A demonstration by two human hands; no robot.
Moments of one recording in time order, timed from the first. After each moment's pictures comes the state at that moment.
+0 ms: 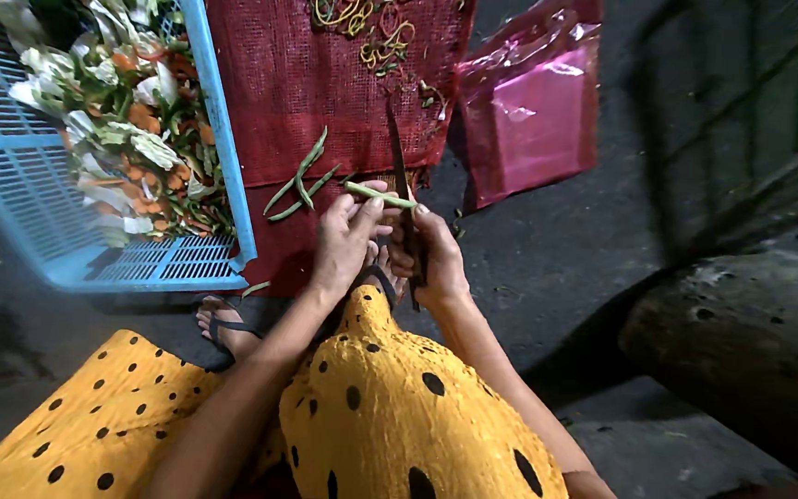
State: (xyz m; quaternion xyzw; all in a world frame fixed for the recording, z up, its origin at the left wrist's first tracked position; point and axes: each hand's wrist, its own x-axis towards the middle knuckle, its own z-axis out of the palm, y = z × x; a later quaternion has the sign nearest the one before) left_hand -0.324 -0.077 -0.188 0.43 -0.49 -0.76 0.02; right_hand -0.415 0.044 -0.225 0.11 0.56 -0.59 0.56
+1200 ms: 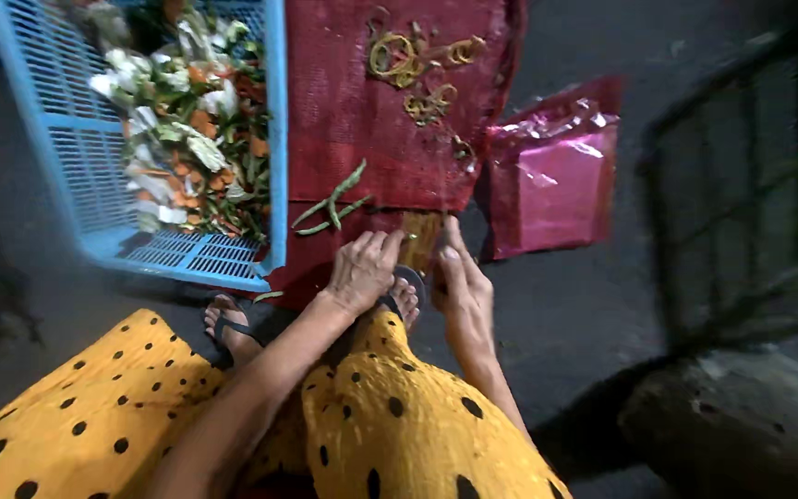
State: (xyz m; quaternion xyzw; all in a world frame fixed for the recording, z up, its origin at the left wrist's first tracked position) left_hand -0.312 -0.072 -0.242 0.26 -0.91 -0.32 0.01; right_hand -0.419 0.049 -0.212 -0.17 0.81 -0.41 0.38
